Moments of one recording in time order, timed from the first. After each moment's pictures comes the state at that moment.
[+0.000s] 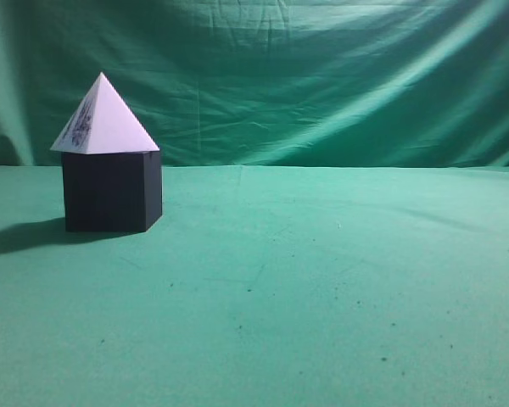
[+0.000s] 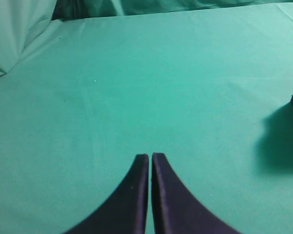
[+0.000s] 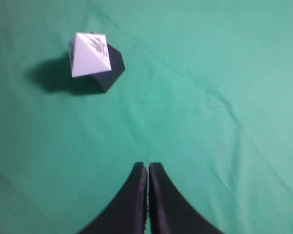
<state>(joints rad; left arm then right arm) 0.09 -0.02 0.02 -0.02 0.36 0.09 0.72 1.25 -1.33 0.02 1.10 0.00</state>
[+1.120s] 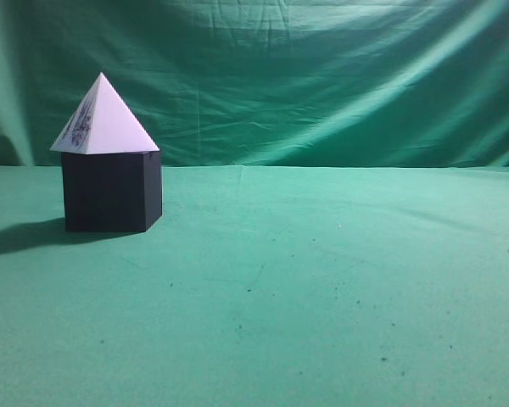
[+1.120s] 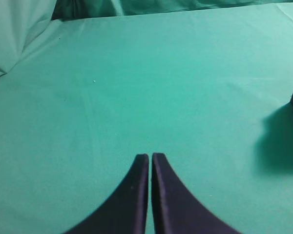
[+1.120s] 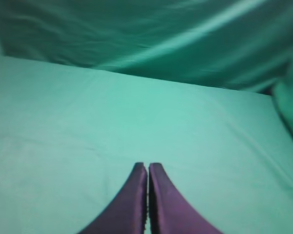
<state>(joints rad) 0.09 -0.02 0.02 -0.02 0.36 0.09 0.29 0.22 -0.39 -0.05 0.52 -0.03</state>
